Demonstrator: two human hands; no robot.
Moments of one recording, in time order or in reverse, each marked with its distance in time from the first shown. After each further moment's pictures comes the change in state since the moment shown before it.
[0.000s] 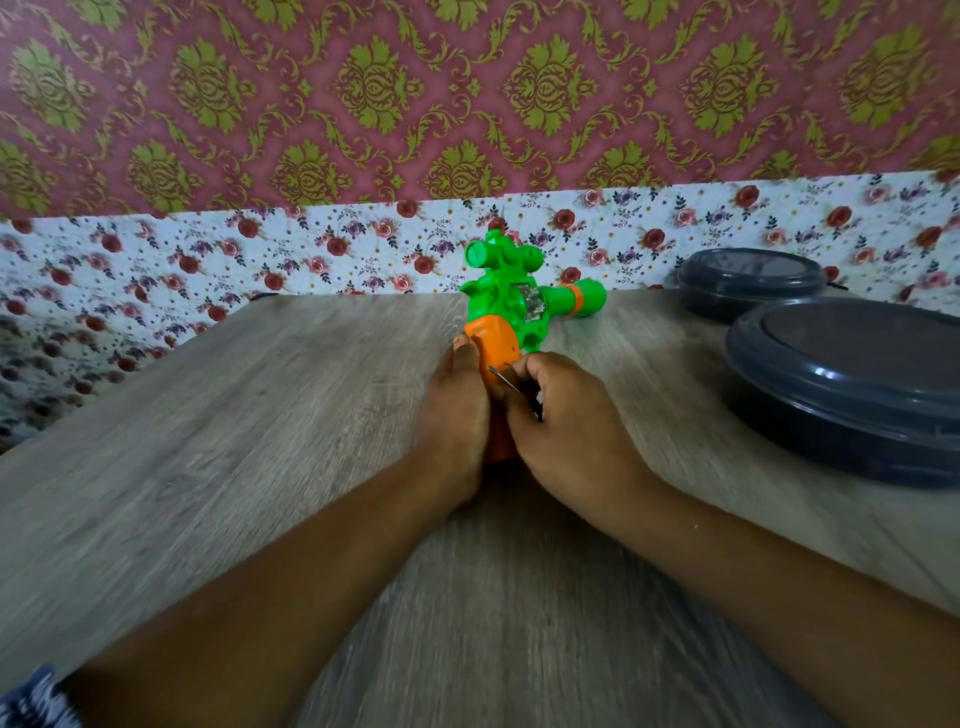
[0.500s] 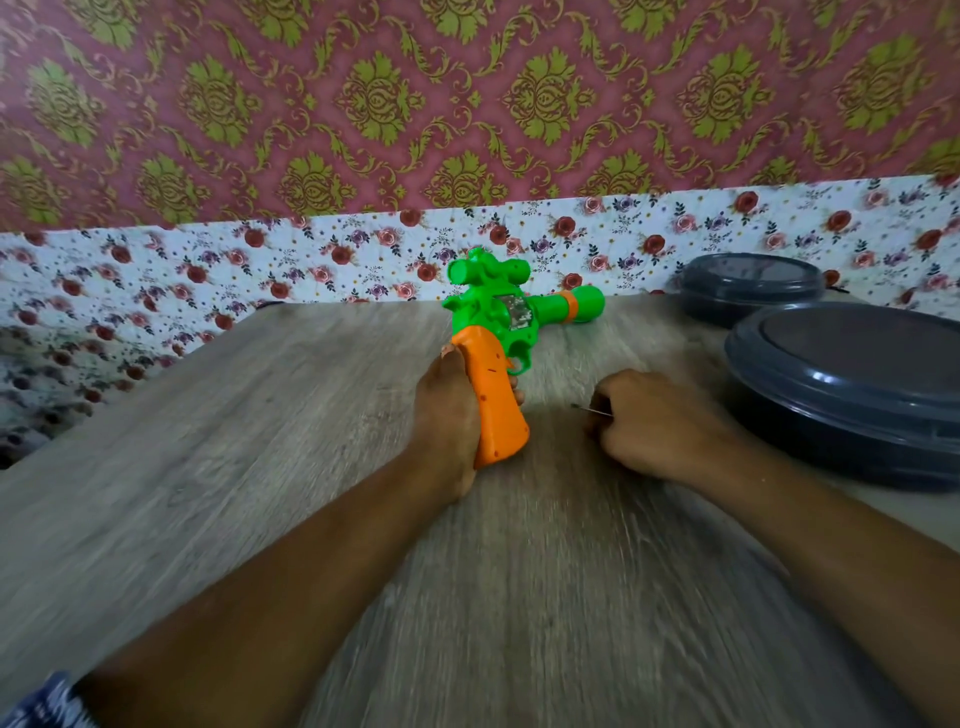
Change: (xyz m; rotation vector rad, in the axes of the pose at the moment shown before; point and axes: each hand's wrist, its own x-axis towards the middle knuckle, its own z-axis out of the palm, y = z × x) left_hand -0.002 0.008 -0.003 -0.160 -0.086 -0.033; right_hand 0.017 0.038 -0.050 -0.600 -0.365 0.274
